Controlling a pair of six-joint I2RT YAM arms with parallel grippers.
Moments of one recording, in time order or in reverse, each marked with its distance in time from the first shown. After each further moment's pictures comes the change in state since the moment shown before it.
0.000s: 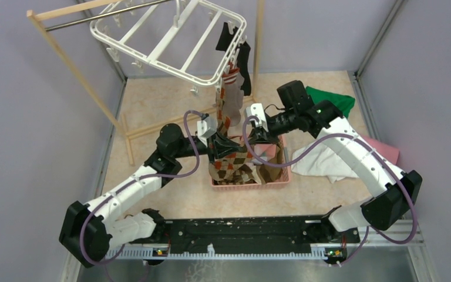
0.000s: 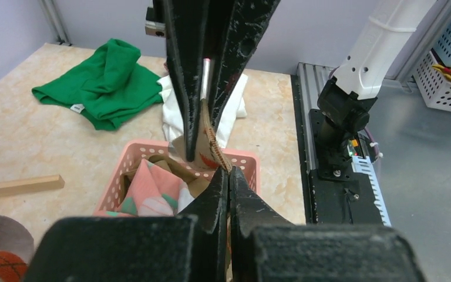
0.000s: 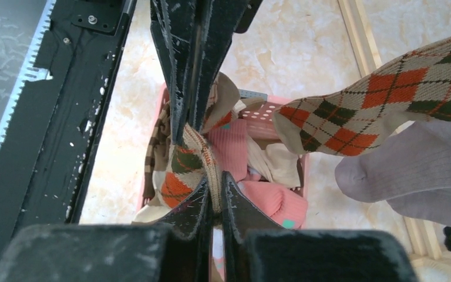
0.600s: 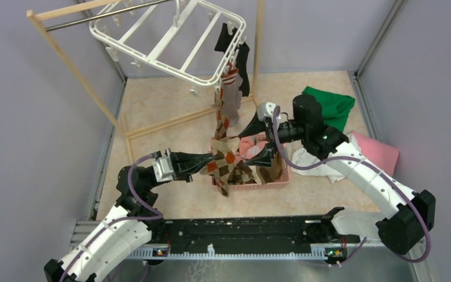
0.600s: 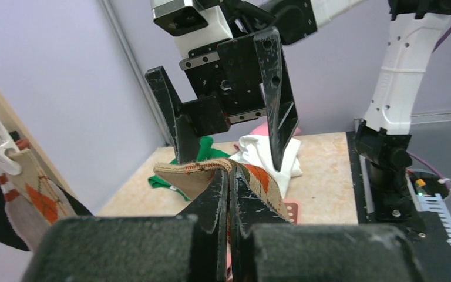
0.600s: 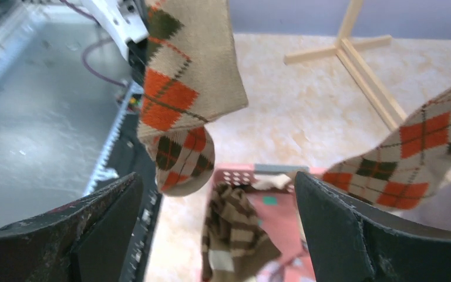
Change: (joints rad) left arm 0.000 -0.554 -0.230 0.076 -0.147 0.097; right arm -0.002 -0.199 -0.322 0.511 -0.182 0.458
